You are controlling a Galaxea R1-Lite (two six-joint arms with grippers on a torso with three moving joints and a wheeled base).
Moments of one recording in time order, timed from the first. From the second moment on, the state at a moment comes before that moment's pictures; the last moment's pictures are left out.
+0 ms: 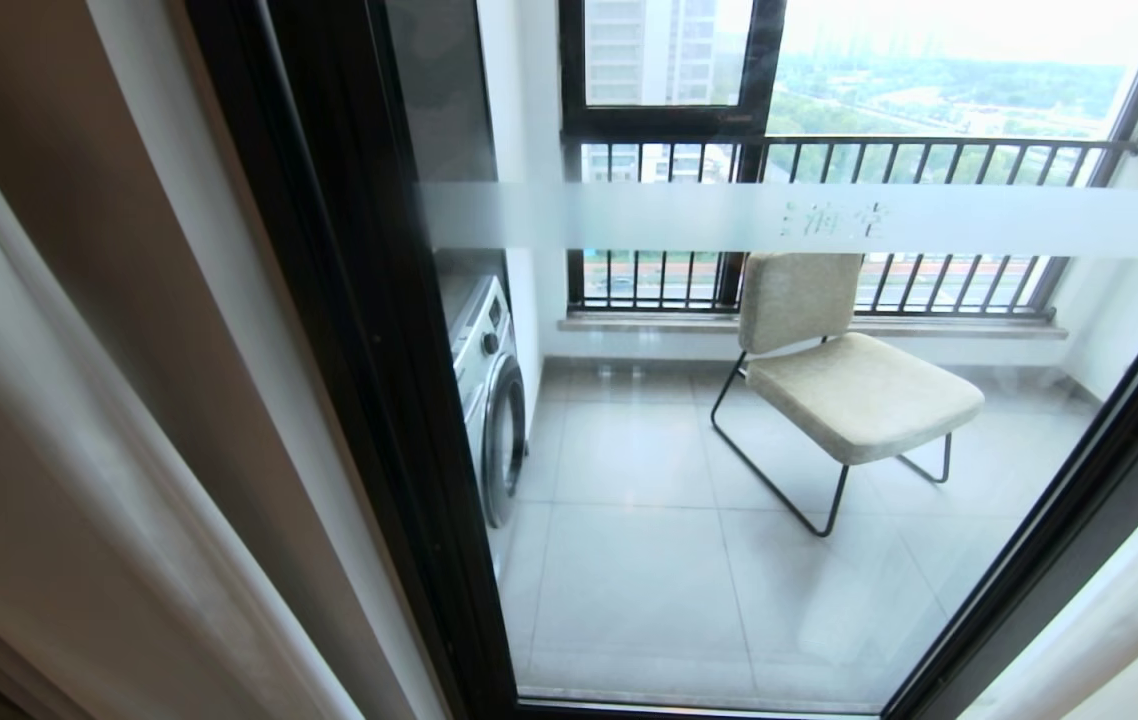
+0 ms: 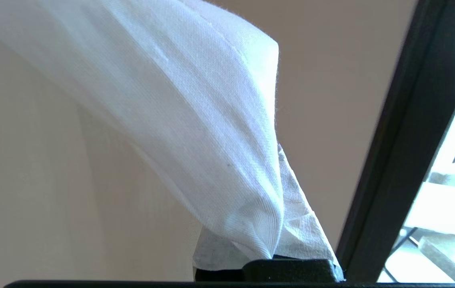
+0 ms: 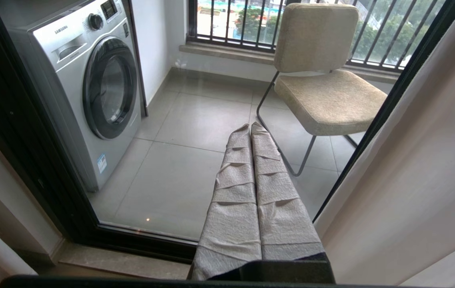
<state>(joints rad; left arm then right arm) 0.29 1.34 -1.01 -0.63 -0.11 -0.13 0.00 0.00 0.00 0.00 0.07 -0.10</state>
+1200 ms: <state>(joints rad) -0.02 1.22 -0.91 -0.55 -0.13 -0.13 0.00 0.00 0.00 0.00 0.07 -0.10</state>
